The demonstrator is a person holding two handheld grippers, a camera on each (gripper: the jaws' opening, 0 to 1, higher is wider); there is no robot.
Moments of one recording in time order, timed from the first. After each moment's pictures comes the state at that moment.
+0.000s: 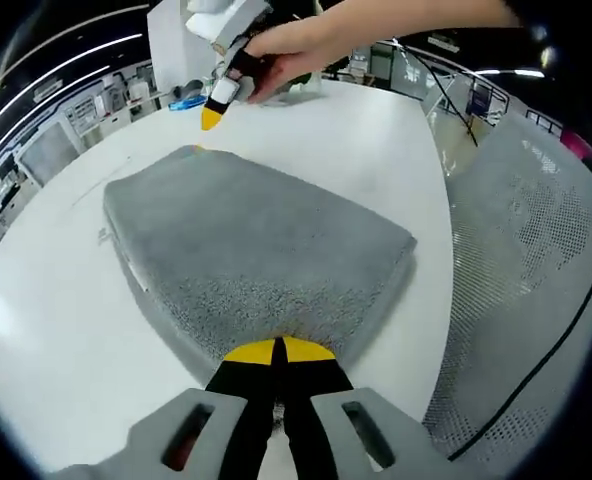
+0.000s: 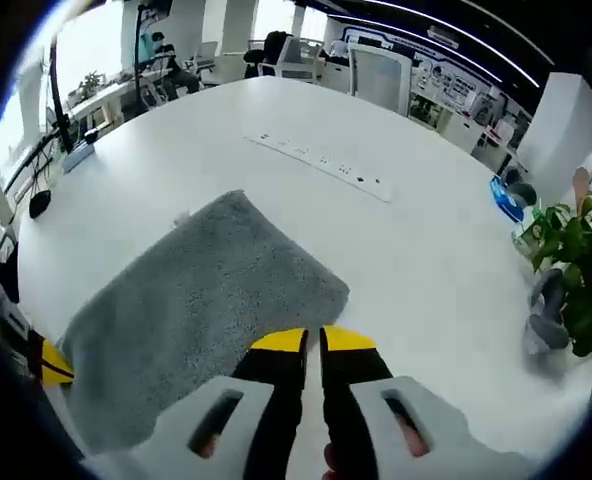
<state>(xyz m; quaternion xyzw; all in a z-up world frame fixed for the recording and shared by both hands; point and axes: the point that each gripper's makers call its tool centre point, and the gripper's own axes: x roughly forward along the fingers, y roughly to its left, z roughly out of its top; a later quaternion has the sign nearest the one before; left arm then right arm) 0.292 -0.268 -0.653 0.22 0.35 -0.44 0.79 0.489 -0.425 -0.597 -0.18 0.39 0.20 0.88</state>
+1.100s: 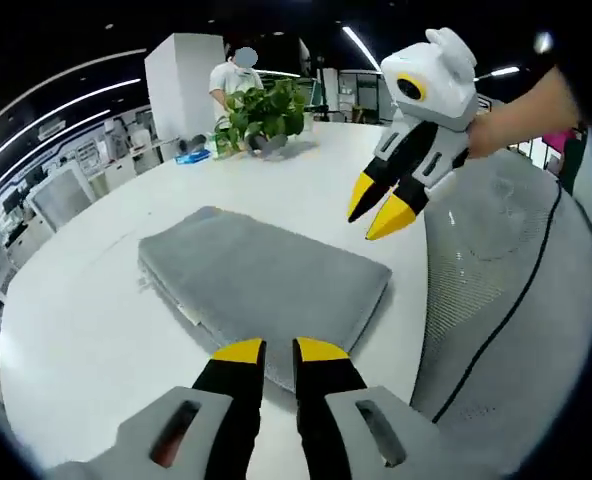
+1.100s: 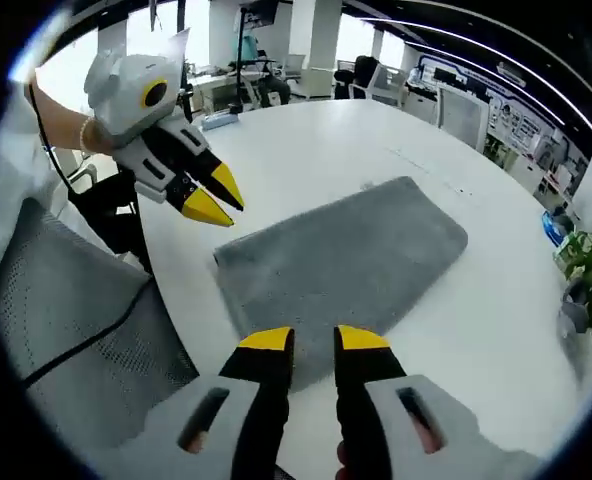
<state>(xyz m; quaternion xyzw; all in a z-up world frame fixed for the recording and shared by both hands) 0.283 -0.238 -0.587 0.21 0.25 -0.49 0.81 0.262 -0.350 -0.588 -0.21 0.36 0.38 0.83</state>
